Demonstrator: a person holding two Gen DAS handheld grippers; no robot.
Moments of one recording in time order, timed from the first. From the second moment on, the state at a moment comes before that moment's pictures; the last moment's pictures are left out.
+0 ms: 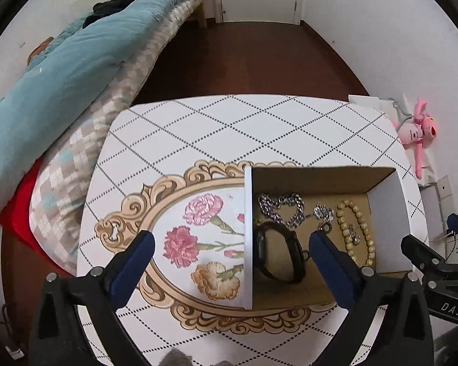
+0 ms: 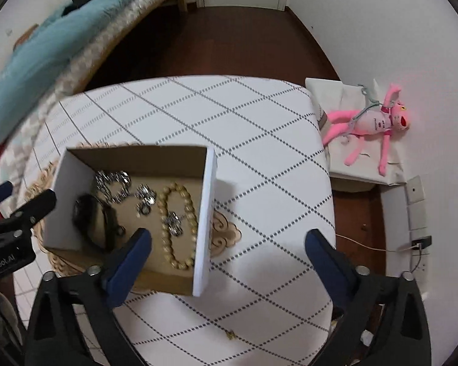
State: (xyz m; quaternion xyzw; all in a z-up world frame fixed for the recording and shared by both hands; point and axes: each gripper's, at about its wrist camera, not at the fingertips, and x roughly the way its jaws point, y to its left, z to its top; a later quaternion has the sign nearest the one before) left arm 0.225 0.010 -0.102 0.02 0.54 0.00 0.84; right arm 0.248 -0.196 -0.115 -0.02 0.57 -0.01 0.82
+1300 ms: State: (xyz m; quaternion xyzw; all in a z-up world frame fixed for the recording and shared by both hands) left arm 0.032 0.016 0.064 -0.01 0.40 -0.02 0.92; right arm 0.041 -0.190 0.059 0.01 0.41 -0.04 0.91
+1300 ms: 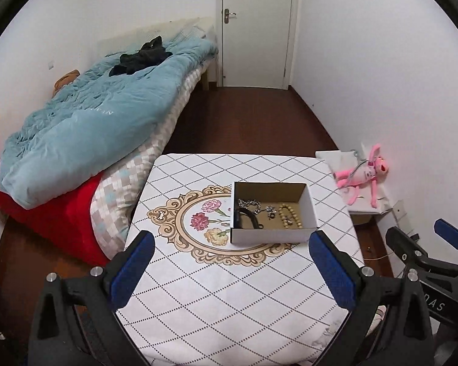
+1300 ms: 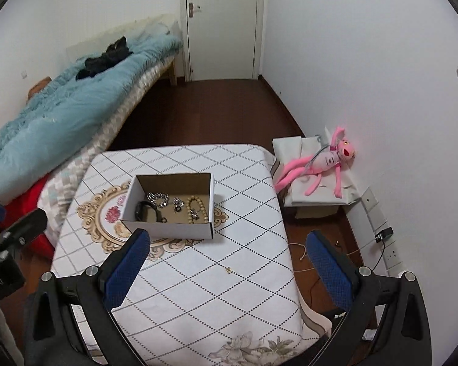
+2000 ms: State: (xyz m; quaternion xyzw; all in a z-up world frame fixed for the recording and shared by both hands) left arm 0.031 0.010 0.066 -0.01 0.42 -0.01 0.91; right arm 0.003 -0.188 0.097 0.01 0.40 -0.03 0.92
